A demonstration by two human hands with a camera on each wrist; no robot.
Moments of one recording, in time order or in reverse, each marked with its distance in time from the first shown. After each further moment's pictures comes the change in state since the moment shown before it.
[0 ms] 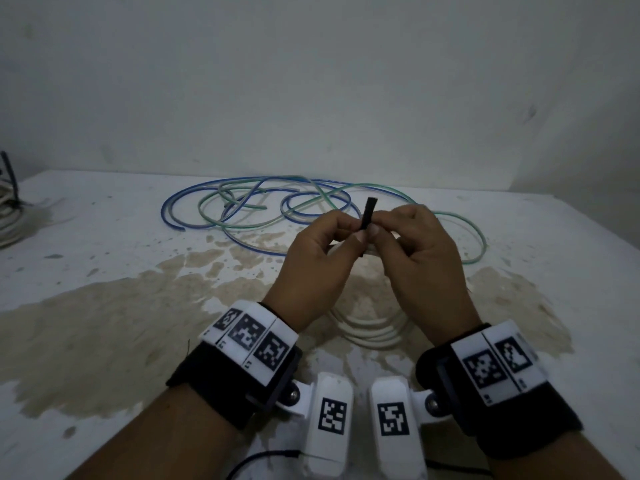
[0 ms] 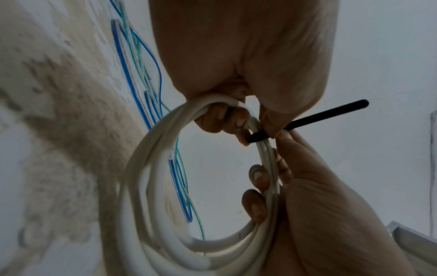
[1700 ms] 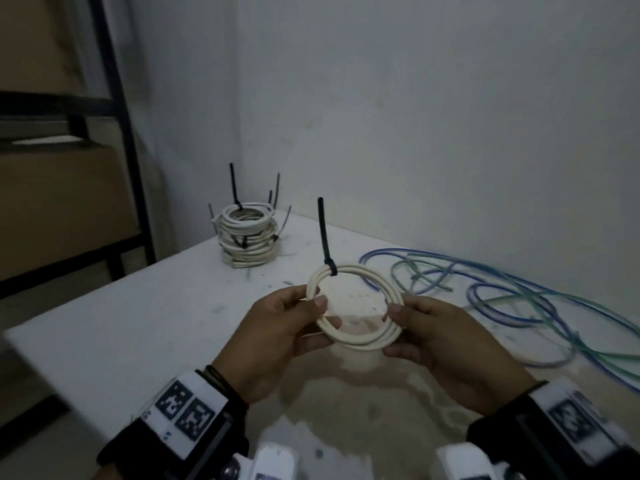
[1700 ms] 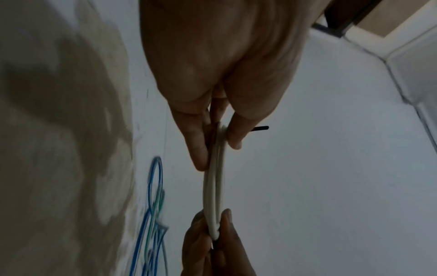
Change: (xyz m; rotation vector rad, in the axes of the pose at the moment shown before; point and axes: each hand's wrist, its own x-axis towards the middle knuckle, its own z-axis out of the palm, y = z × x) left_hand -0.100 0.051 -0.234 -0.340 0.536 -0.336; right_hand 0.020 -0.112 0.168 0.727 -0.690 0.755
